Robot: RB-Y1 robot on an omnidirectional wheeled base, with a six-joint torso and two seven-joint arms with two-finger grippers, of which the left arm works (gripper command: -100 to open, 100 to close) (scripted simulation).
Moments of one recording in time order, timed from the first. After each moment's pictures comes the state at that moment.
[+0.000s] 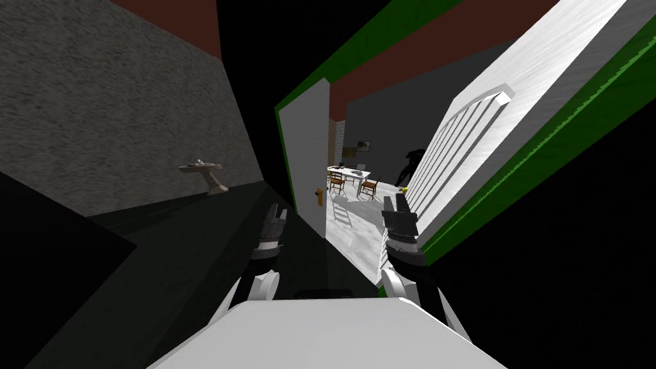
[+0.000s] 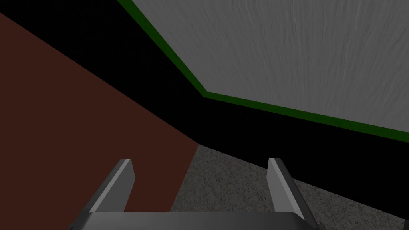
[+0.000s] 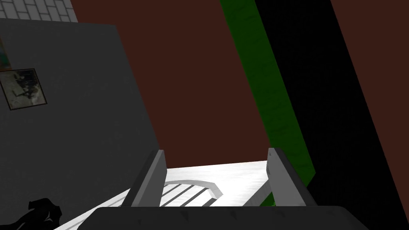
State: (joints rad) arm 0.42 0.06 -0.11 -2.01 0.05 -0.56 -0.02
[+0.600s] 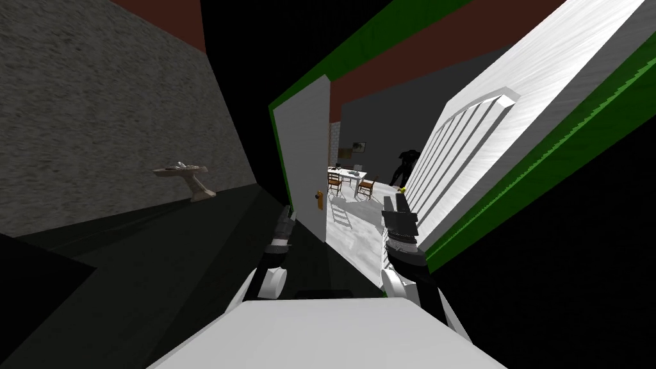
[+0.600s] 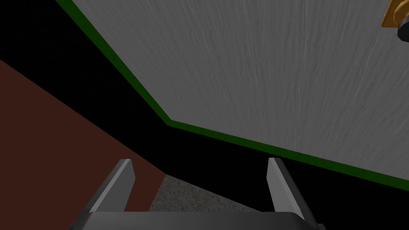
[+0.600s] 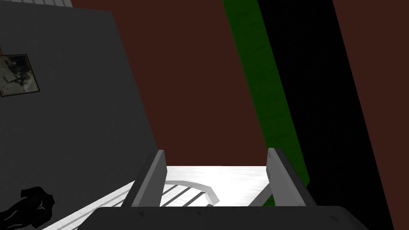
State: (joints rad) arm 0.34 0.08 -0.16 -1.87 0.04 -0.50 0.00
